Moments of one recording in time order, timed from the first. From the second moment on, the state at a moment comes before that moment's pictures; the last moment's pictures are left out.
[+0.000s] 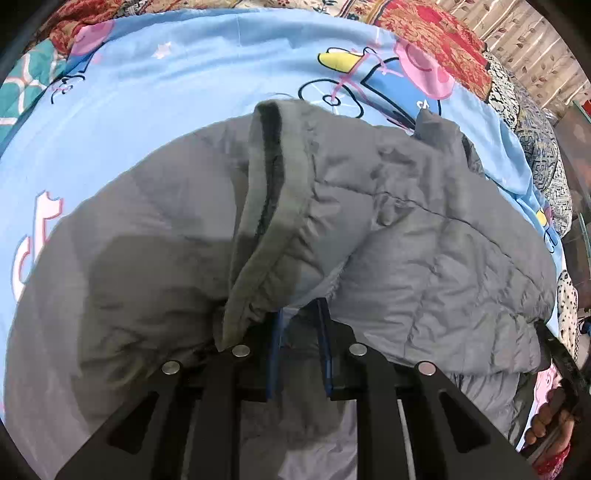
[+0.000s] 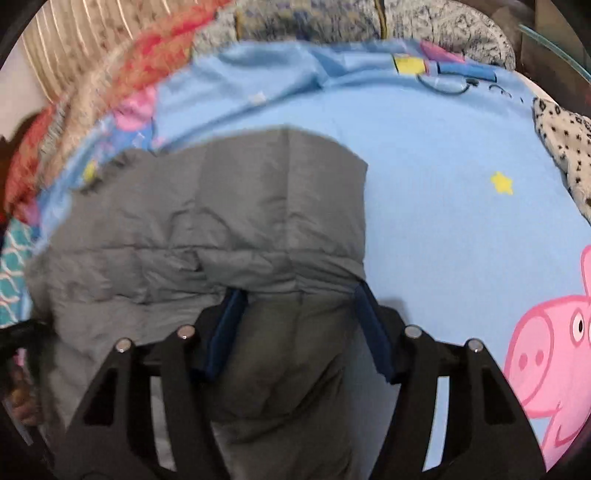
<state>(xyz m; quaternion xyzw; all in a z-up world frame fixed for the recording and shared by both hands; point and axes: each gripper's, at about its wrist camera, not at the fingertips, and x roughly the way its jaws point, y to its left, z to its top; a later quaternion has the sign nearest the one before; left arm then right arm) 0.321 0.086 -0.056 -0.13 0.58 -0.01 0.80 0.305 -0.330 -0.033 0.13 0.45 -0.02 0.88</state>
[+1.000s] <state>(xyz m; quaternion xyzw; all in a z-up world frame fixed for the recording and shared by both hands) -0.114 0.405 0.050 -0.24 0.41 0.15 0.87 -0.009 0.197 -0.090 -0.62 0.13 0.47 0.62</state>
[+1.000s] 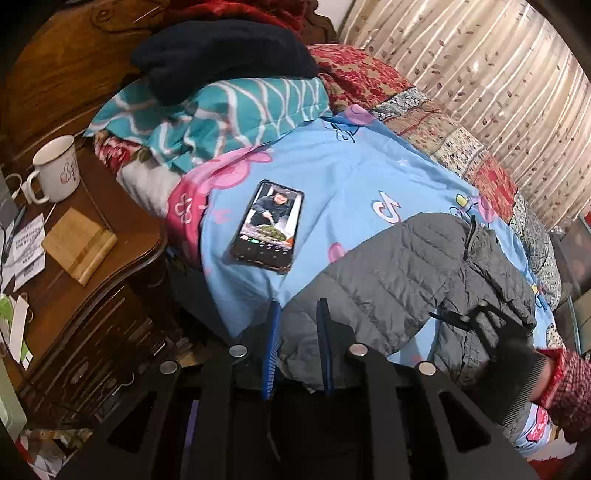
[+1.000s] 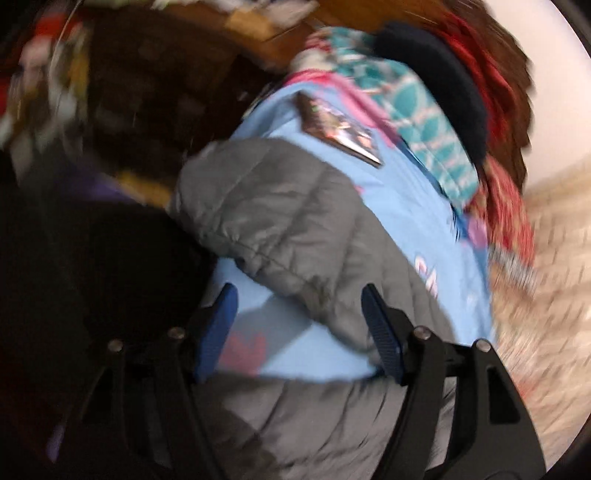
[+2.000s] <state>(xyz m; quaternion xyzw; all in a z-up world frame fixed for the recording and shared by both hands) 0.005 0.324 0.048 -0.21 0.41 0.06 0.89 0.347 -0.177 0.057 0.32 0.37 0.15 0.86</state>
